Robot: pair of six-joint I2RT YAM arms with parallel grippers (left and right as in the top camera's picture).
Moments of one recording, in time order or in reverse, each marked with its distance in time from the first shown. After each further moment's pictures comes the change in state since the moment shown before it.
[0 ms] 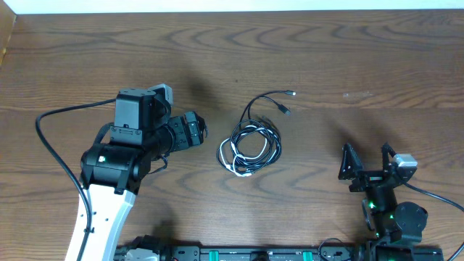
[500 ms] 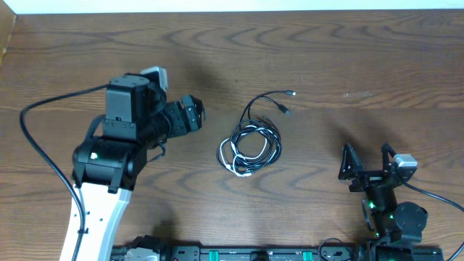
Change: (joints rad) left arm 0.000 0.027 0.117 0.040 -0.027 -0.008; right arm 0.000 0.000 0.000 0.000 0.000 0.000
